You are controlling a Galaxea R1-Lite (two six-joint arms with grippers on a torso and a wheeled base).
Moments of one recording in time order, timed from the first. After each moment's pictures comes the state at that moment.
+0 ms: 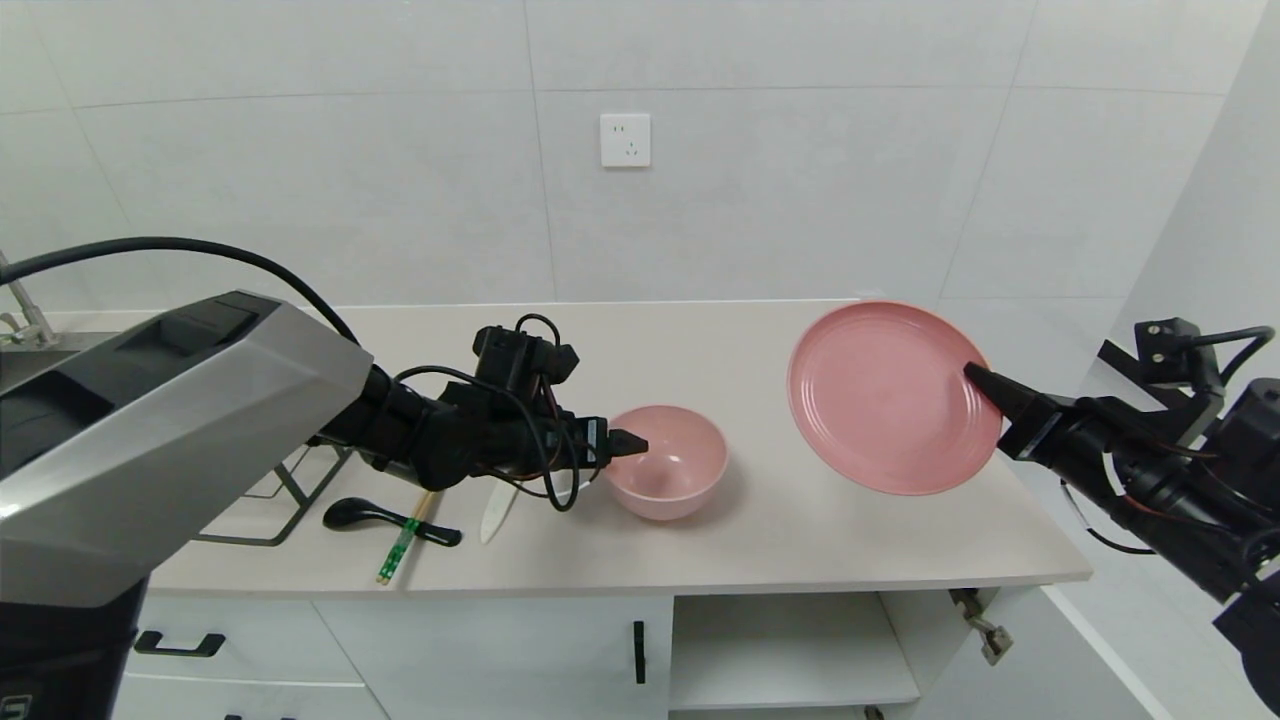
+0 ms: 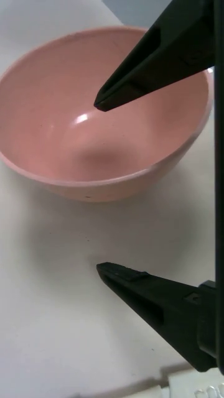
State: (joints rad) left arm -0.44 2.24 -1.26 -0.32 -0.29 -0.31; right arm 0.14 1.84 -0.27 -1.57 0.18 0.35
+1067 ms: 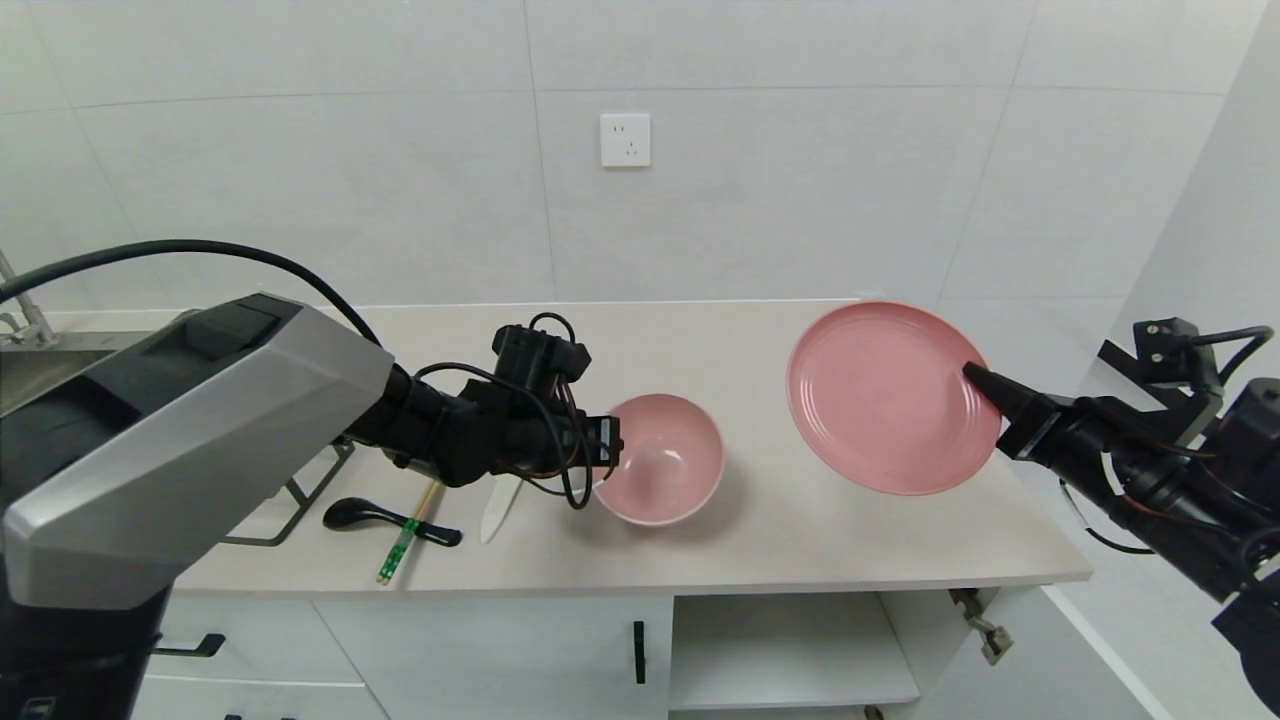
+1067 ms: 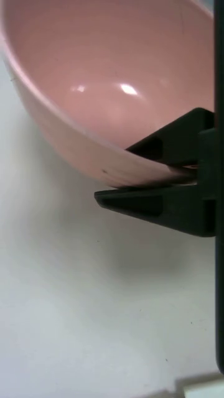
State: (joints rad) left arm -0.47 2.26 -1.32 -0.28 -0.21 -0.31; right arm 0.14 1.84 -0.27 -1.57 0.18 0.35
